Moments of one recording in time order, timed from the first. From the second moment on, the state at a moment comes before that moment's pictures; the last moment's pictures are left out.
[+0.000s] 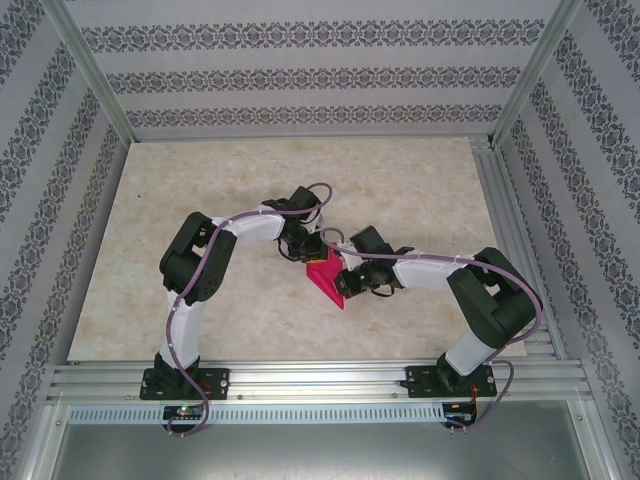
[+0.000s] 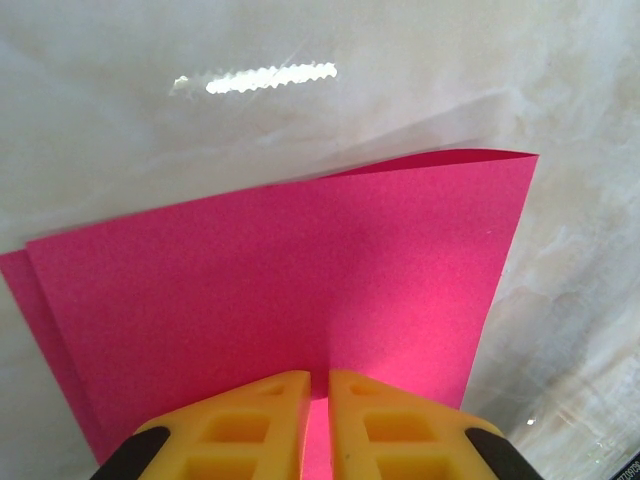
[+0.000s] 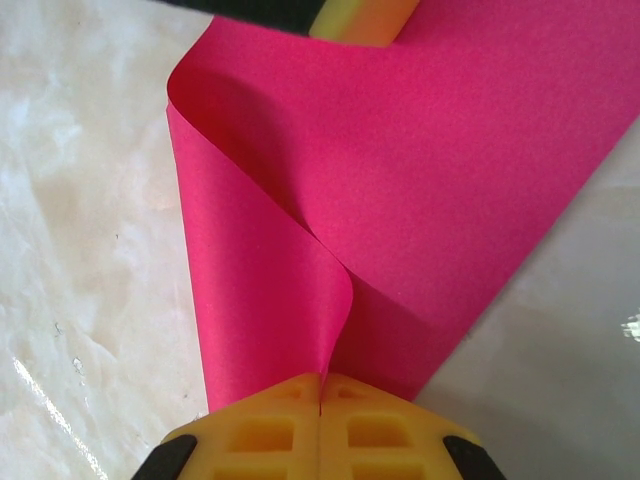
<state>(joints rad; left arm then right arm) -0.60 2.09 1.41 -0.57 0.46 -0.63 0.62 1.63 0.73 -0.19 -0.39 0.19</state>
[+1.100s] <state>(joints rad) -0.60 2.09 1.41 -0.57 0.46 -0.63 0.61 1.66 0.76 -0.22 -0.39 0.19</state>
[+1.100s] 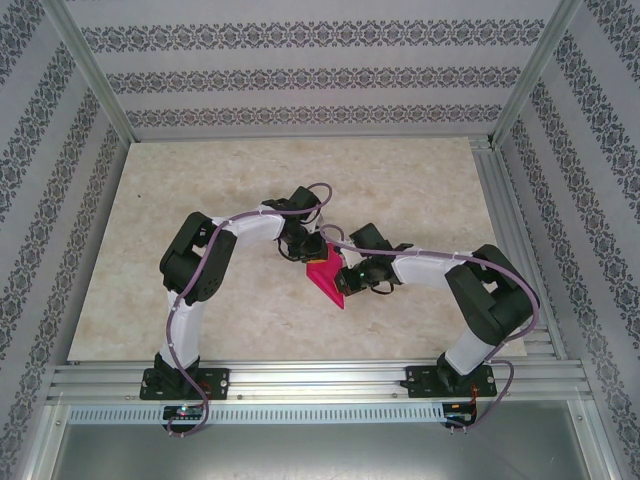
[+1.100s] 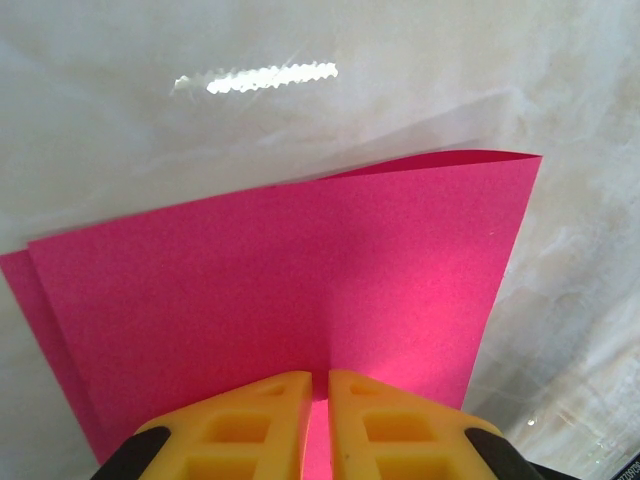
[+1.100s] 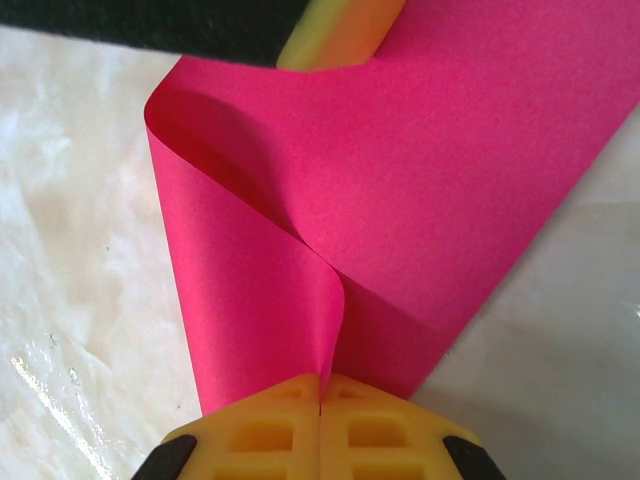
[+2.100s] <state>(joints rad) -0.57 1.78 1.09 -0.42 0.53 -0.73 0.61 1.71 0.80 -0.21 -0.43 0.19</state>
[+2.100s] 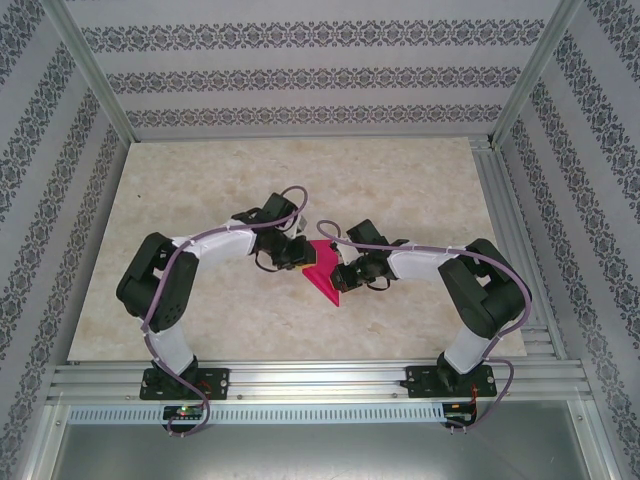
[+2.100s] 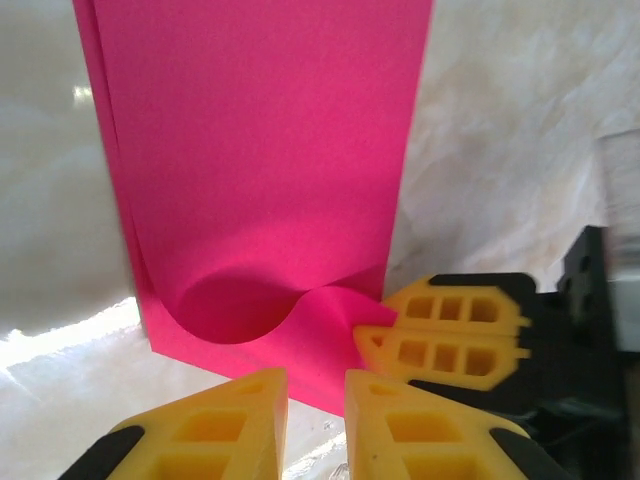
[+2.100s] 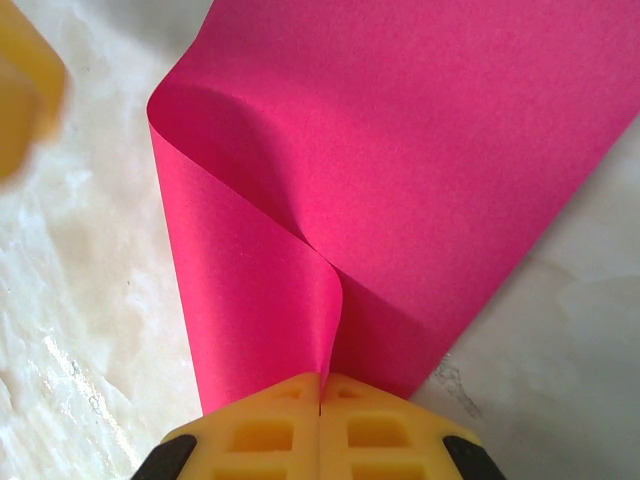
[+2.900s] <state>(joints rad) -0.62 1.90 1.07 -0.30 0.54 -0.79 0.61 1.73 0.82 -0.21 -0.44 0.19</state>
